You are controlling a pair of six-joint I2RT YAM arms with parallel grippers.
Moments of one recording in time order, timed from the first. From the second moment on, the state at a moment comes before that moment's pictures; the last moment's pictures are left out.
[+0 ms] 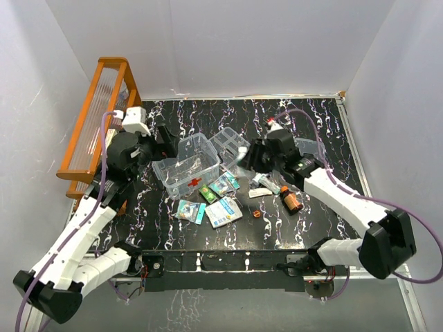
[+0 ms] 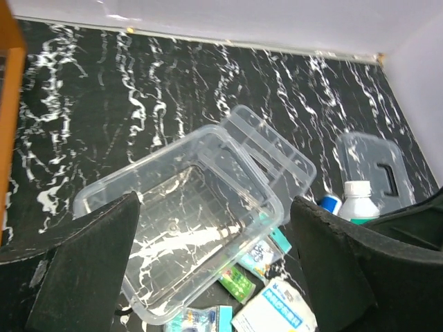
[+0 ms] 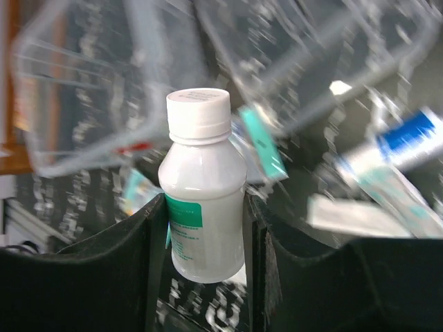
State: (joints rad) left arm -0.46 0.94 1.02 -0.34 -0.15 -0.36; right arm 0.52 1.23 0.91 -0.35 -0.11 0.63
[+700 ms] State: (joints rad) left arm -0.46 0.71 1.06 -0.39 -0.42 -0.34; right arm 0.90 1.89 1.55 -0.19 -0.03 0.66
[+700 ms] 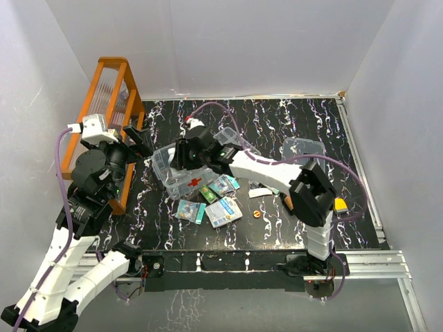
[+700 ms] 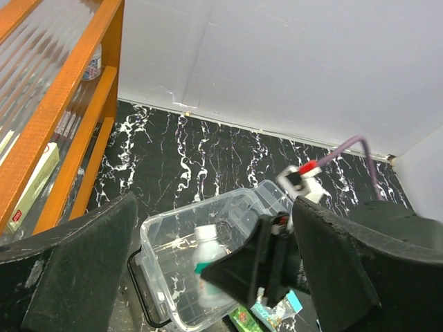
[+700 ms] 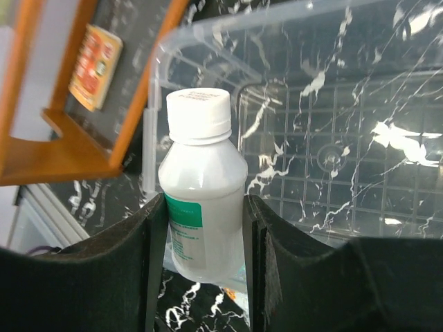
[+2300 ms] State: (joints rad) left arm -0.46 0.75 1.07 -0.39 -0.44 -0.29; right arm 0.94 2.31 1.99 -0.62 -0.11 0.61
